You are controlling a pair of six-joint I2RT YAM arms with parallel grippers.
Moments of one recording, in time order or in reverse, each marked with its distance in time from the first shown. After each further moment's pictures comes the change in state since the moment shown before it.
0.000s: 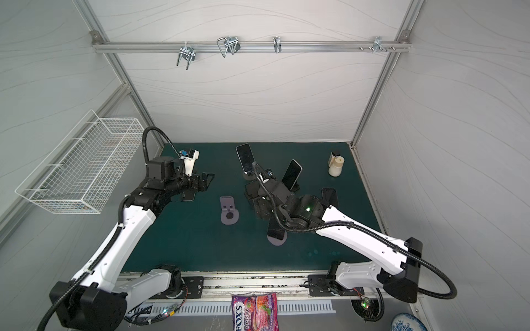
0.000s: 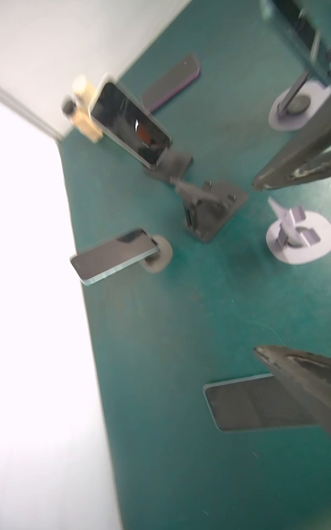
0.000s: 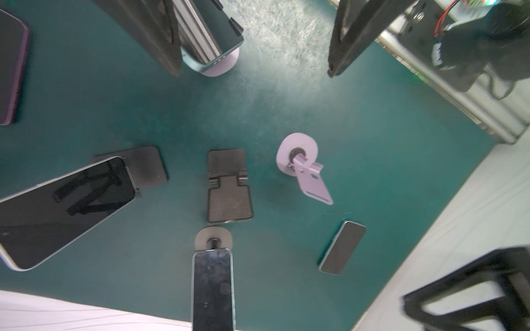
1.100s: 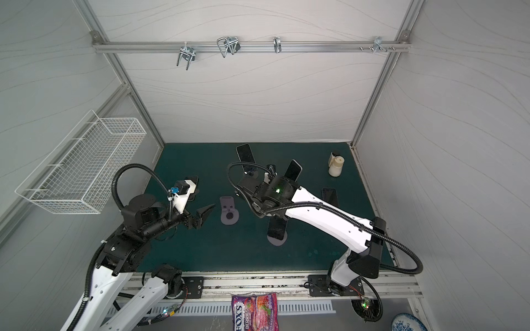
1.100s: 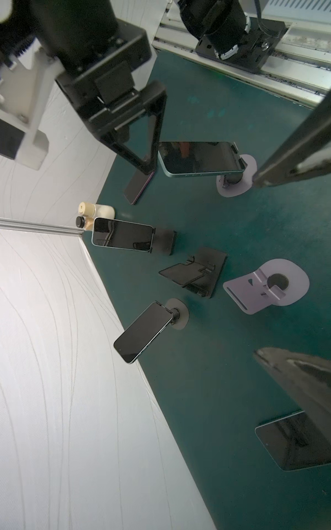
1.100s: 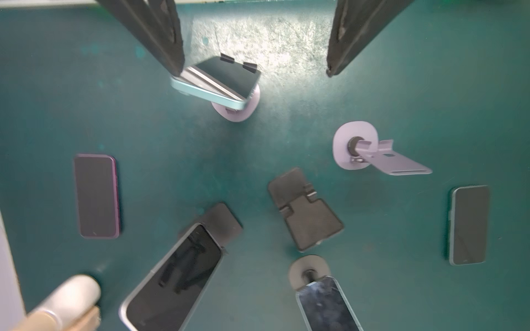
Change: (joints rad) left arm -0.185 -0.466 -0.199 -0.095 0.076 0.124; right arm 0.064 0.306 0.427 -0.594 0.195 0.556
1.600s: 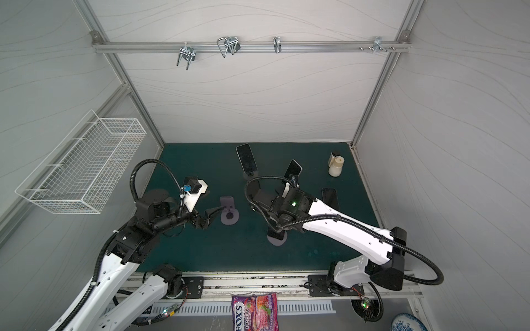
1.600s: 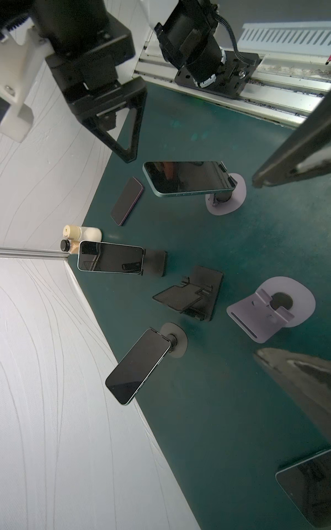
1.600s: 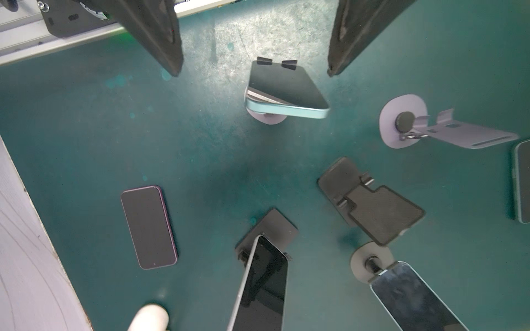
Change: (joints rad) left arm -0.069 0.075 -0.002 0.042 0.029 -0.004; right arm 0.022 -0.193 -0.291 -0.003 0.084 0.222
